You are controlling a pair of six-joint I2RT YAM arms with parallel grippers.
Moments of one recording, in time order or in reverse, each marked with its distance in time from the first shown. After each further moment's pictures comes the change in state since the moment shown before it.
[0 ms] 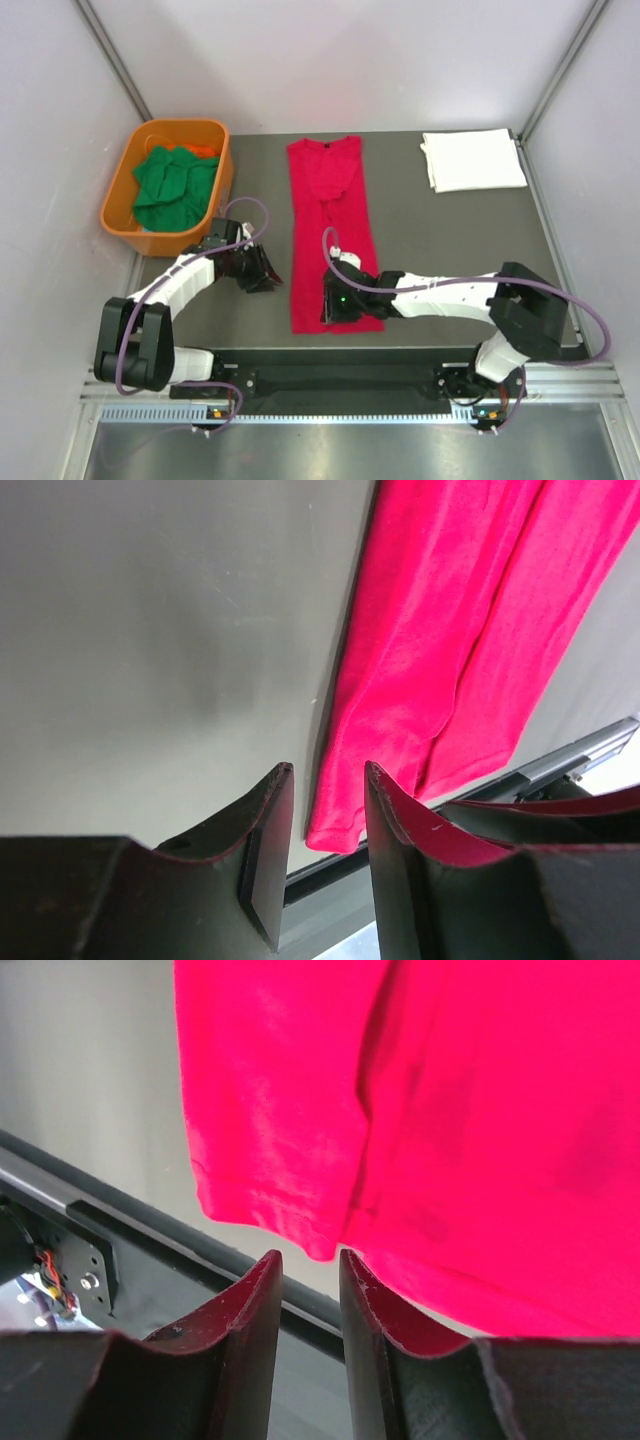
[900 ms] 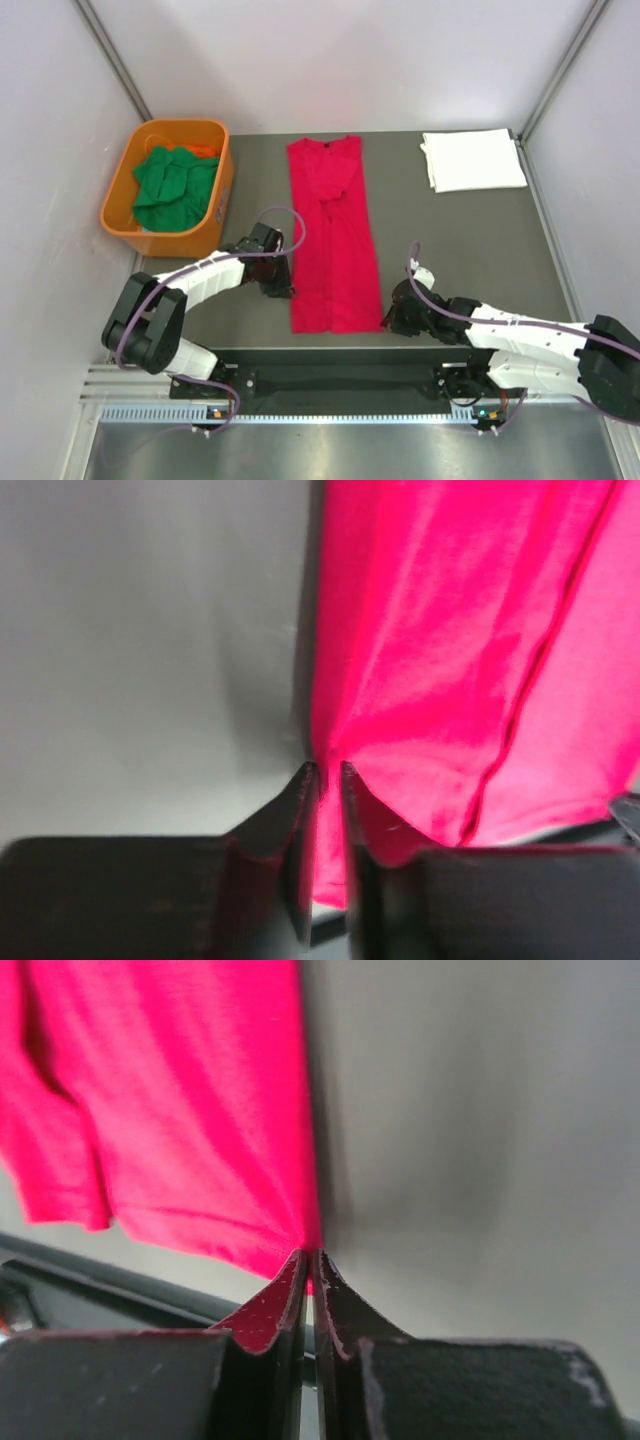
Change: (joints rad) left arm -0.295 0.127 0.034 0.061 -0.264 -0.077; right arm -0.150 -0.519 -0.502 0.013 0.083 0.130
